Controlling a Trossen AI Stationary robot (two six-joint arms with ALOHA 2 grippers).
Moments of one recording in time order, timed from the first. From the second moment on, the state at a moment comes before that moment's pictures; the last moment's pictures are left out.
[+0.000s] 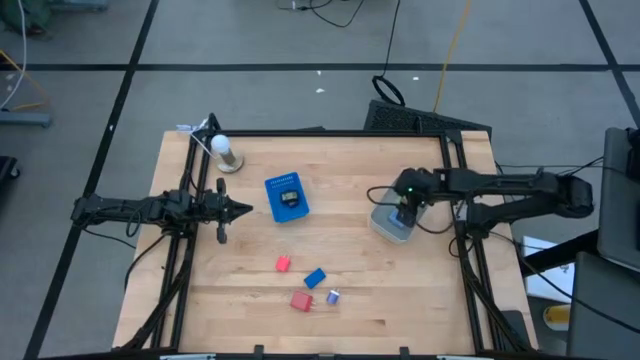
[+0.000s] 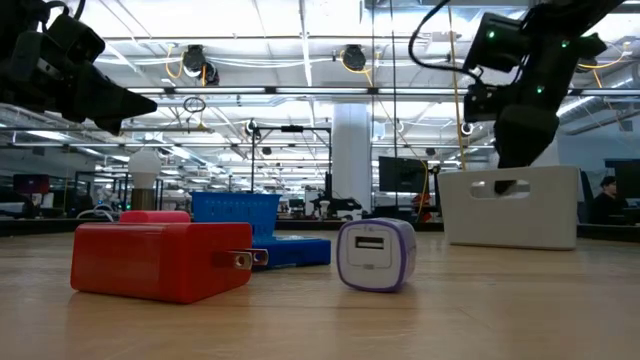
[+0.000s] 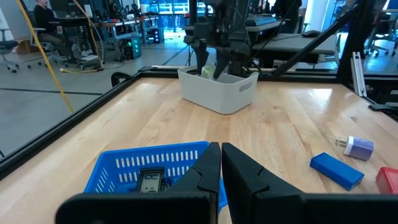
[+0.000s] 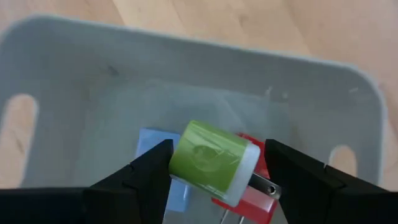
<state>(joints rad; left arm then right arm) -0.06 0.09 0.05 -0.07 -0.16 -0.01 -0.25 1.08 0.63 -0.69 0.10 0.21</state>
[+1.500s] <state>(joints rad) -0.06 0.09 0.05 -0.07 -0.16 -0.01 -0.25 0.85 0.63 -0.65 0.13 0.15</state>
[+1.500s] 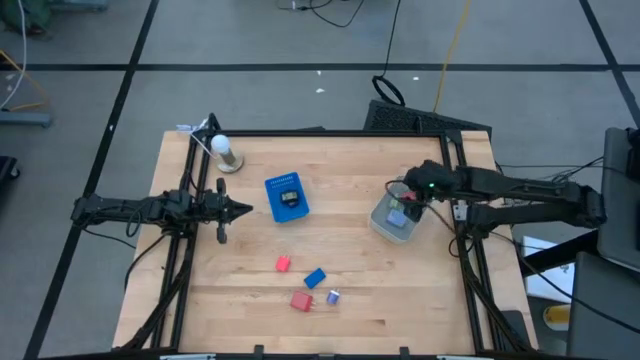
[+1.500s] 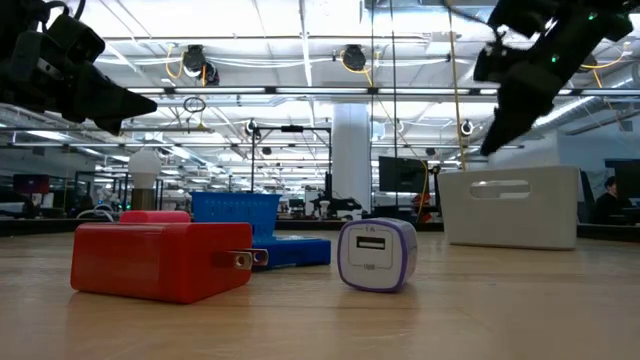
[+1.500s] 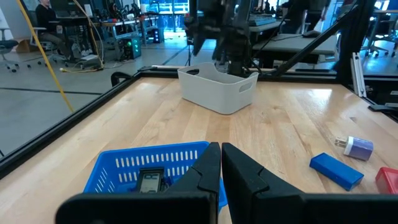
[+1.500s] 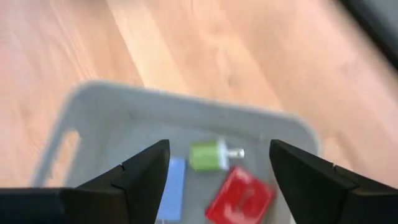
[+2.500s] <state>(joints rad) -0.06 0.09 0.05 -0.07 -0.16 -0.01 -0.24 0.25 0.02 0.45 -0.17 0.03</state>
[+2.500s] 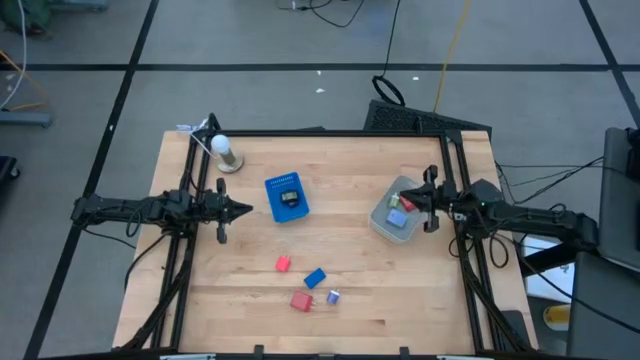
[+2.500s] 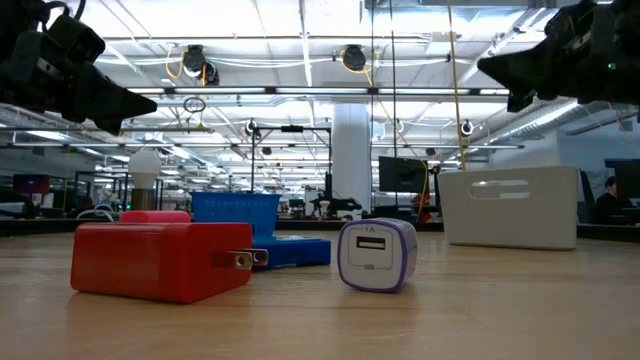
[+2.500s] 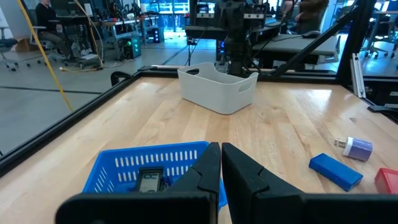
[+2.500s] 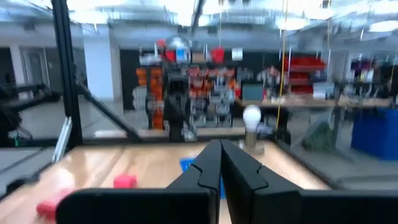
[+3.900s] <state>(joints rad) -0.14 0.48 0.27 0.00 -0.27 -0.34 -0.24 0.23 0.01 0.36 -0.19 0.04</state>
